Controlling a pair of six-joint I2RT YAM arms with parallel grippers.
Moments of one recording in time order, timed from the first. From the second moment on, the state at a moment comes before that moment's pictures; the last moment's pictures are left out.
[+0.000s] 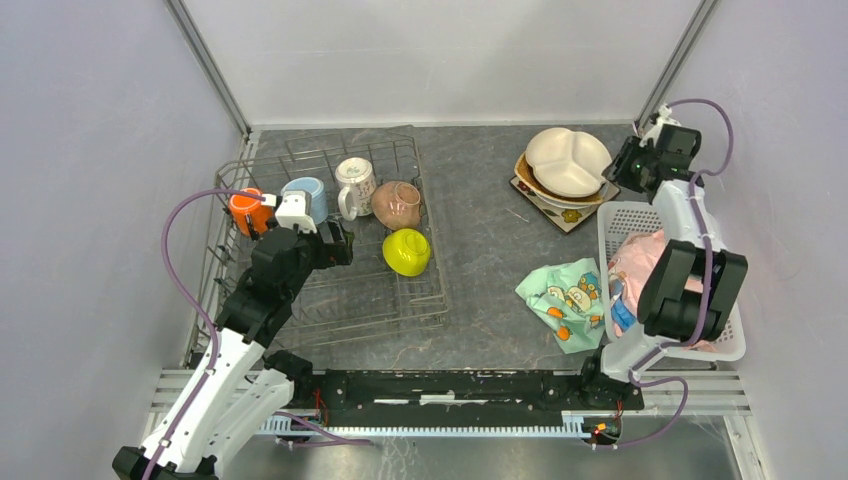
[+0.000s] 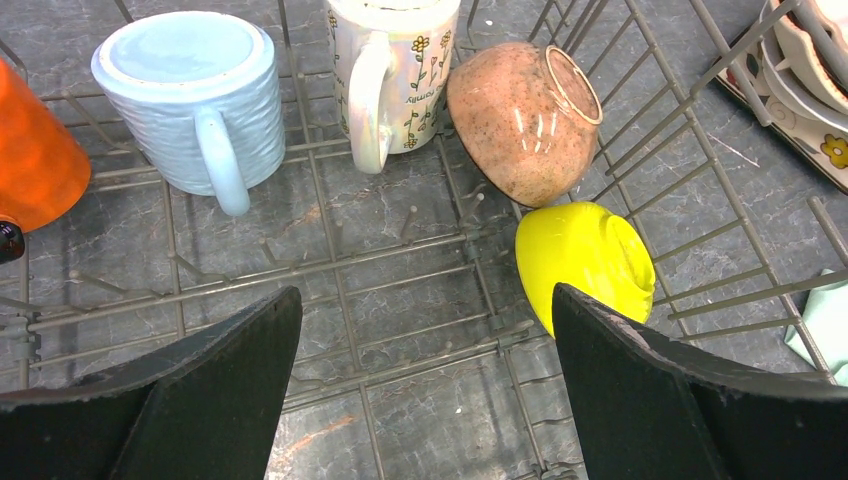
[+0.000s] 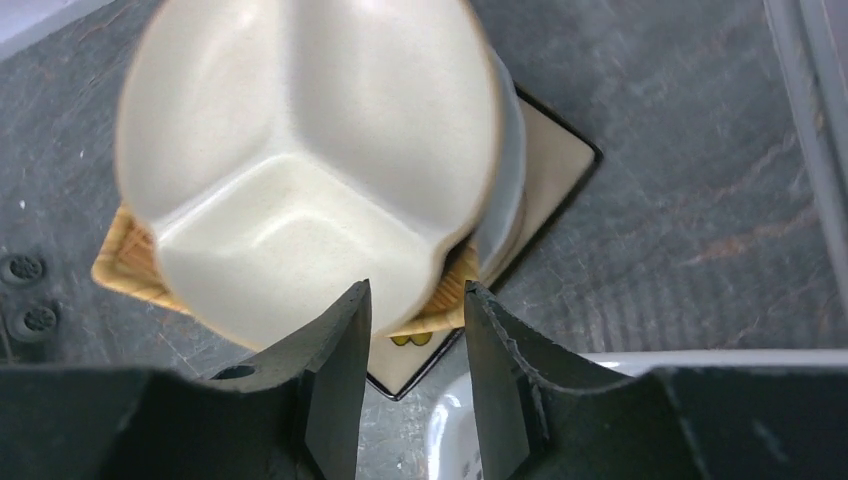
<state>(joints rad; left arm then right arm) -0.39 0.65 0.70 -0.39 -0.20 -0.27 -0.32 1.67 1.29 -0.32 -0.27 0.22</state>
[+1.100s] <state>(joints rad) -0.39 0.65 0.70 -0.39 -0.18 -0.27 0.07 1.54 1.05 -0.27 -0.24 -1.14</state>
